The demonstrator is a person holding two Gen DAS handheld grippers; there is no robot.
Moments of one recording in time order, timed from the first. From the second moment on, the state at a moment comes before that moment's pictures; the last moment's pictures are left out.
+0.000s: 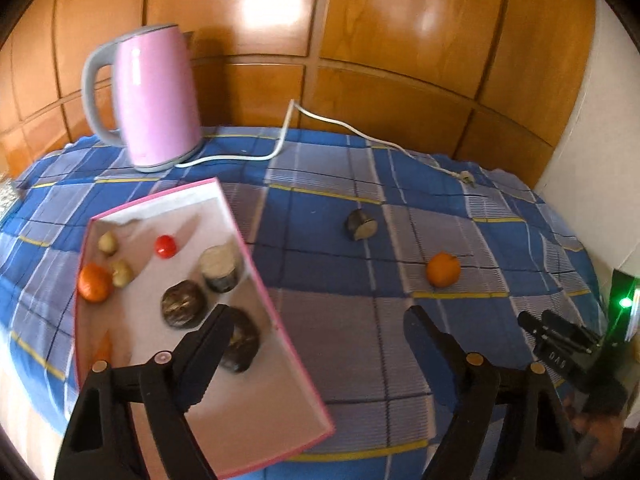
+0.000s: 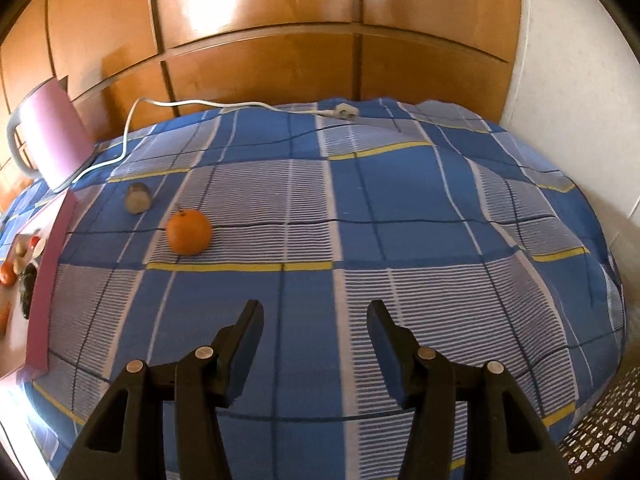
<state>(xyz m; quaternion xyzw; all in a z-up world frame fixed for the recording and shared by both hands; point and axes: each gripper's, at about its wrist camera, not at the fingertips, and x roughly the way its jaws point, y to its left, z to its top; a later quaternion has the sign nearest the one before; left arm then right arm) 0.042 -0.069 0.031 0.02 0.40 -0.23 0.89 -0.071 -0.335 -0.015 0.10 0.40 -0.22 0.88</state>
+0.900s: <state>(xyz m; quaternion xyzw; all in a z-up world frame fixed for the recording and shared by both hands) 0.151 -0.162 -0.010 0.00 0.47 -0.21 0.85 -0.080 -0.370 -0.032 0.11 0.41 -0.27 0.87</state>
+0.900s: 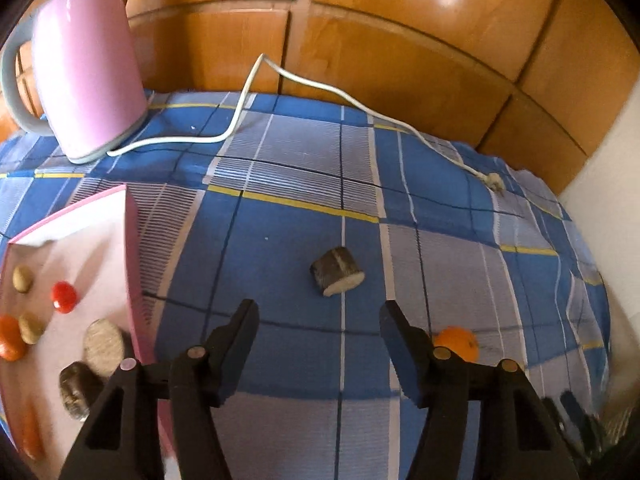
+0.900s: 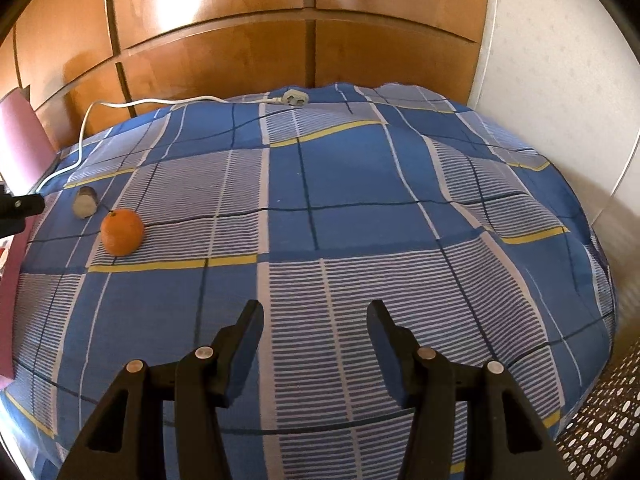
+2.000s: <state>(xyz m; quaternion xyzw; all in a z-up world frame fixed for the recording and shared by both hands) 0.151 -0.180 -0.035 0.02 0.45 -0.20 0.87 -0.093 -0.390 -0.053 0.12 0.35 -0.34 0.86</state>
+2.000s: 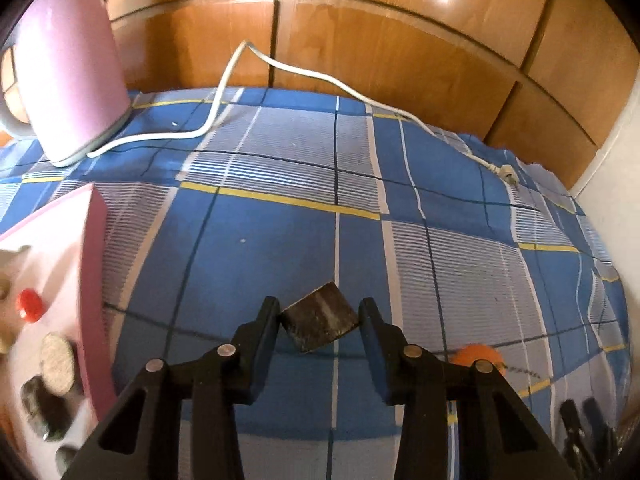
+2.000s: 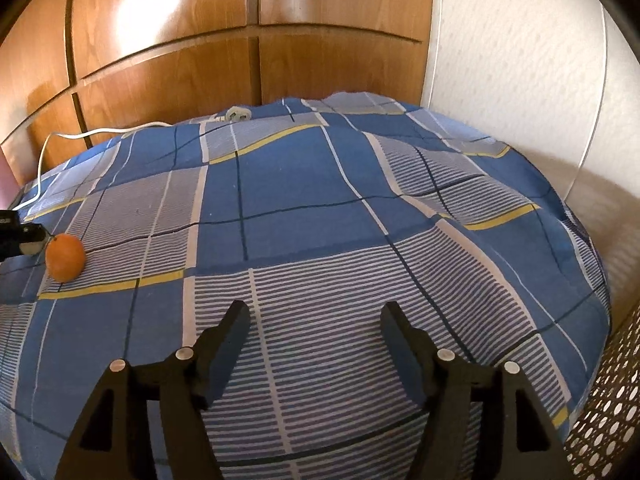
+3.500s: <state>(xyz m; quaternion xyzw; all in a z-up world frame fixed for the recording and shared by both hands) 0.045 0.062 -0.023 -0.09 0.43 -0.03 0.90 -0.092 -0.386 -0.056 0.11 0.35 -0.35 0.86</state>
